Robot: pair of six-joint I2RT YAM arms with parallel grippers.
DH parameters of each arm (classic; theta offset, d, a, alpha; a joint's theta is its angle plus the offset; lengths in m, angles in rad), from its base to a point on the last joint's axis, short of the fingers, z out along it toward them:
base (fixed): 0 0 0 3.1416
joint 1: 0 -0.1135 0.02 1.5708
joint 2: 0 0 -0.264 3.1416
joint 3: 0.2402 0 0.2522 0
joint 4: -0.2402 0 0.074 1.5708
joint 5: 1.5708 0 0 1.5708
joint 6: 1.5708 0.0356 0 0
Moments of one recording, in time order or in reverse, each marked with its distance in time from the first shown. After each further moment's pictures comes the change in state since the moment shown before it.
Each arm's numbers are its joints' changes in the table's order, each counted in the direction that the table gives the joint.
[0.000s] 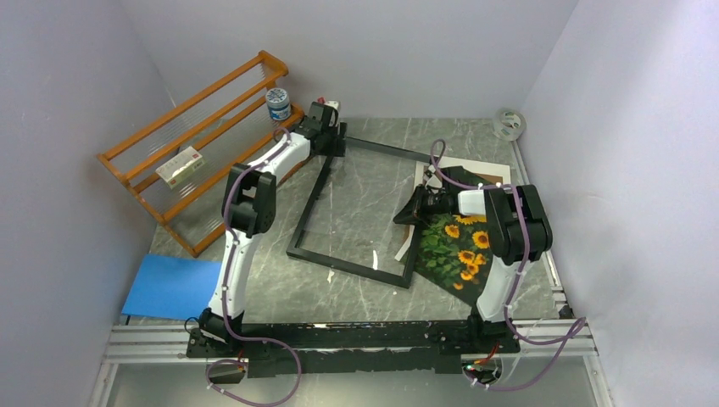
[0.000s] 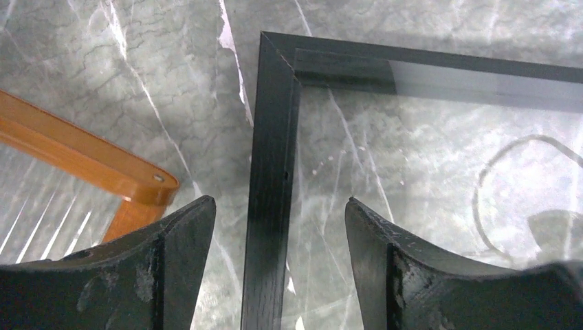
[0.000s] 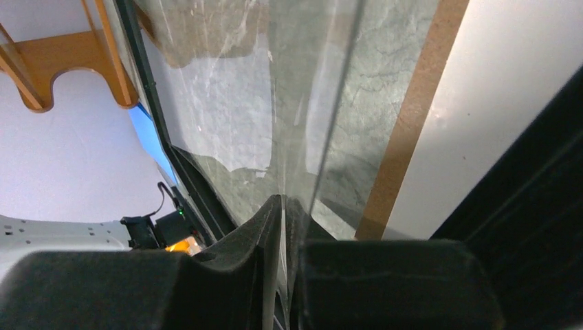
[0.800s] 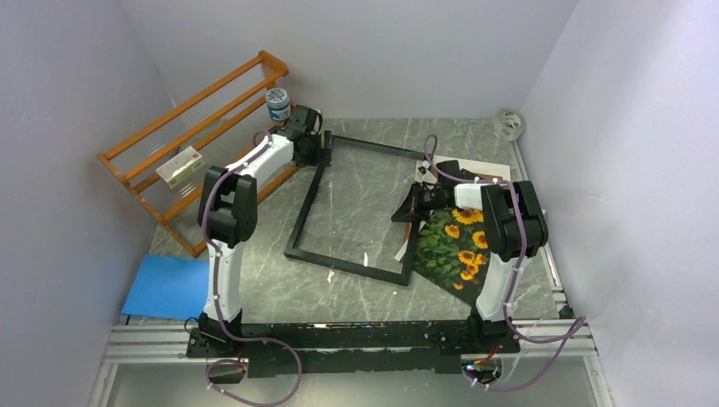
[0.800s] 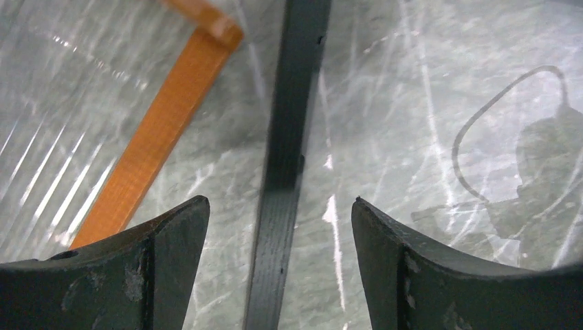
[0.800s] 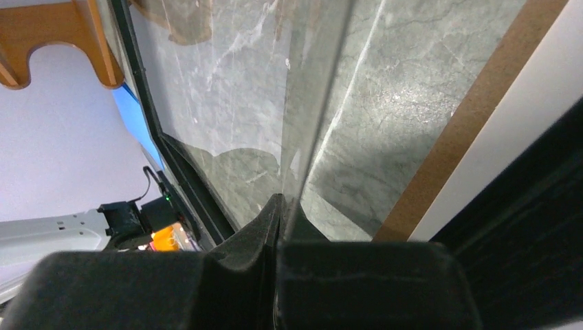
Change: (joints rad) left arm -0.033 -0.256 -0.280 -0.106 0.014 -0.062; right arm -0.022 0.041 0.098 -0.115 -0.010 -0.096
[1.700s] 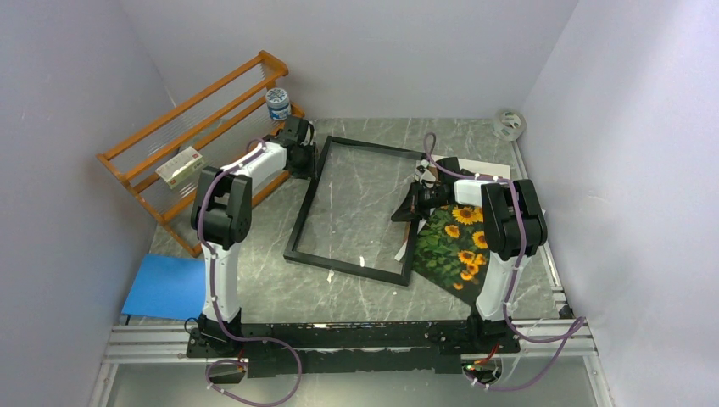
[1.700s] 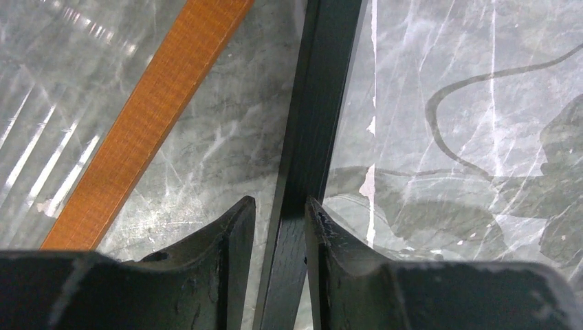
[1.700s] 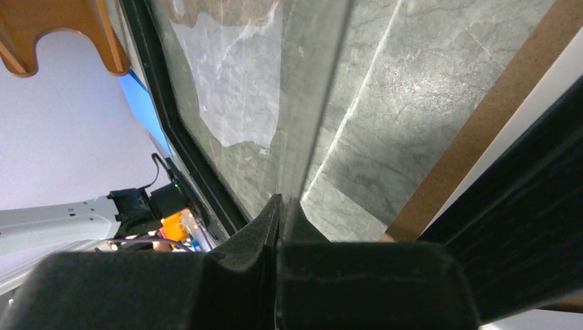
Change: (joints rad) left arm -0.043 -0.043 -0.167 0.035 0.045 -0.024; right arm 0.001 0.012 0.054 -0.108 -0.034 -0.039
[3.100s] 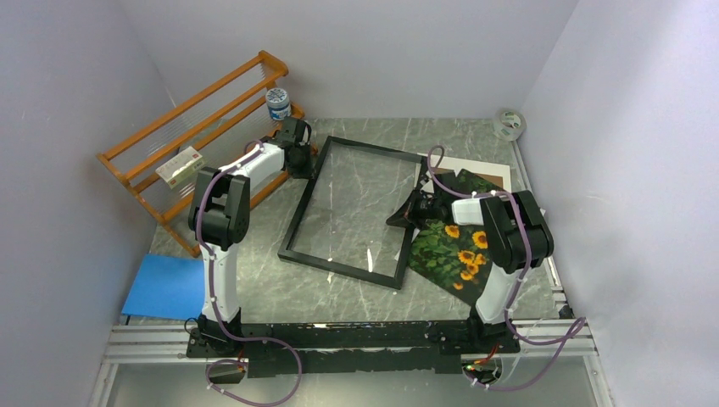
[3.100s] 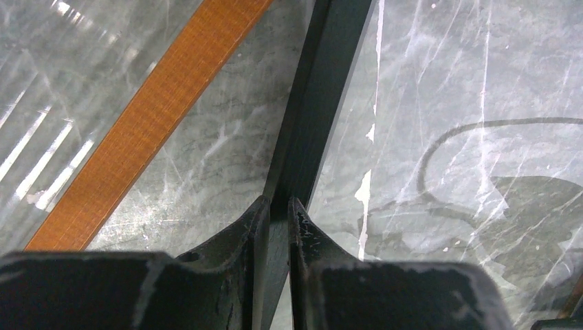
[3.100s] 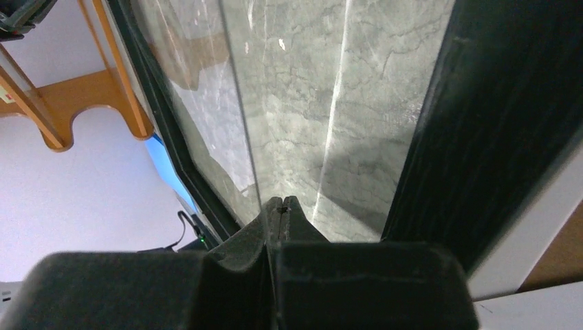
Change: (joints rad) left arm -0.010 -0.018 -0.038 0.041 0.017 -0.074; right arm -0.065 -0.113 -0.238 0.349 0.161 0.354
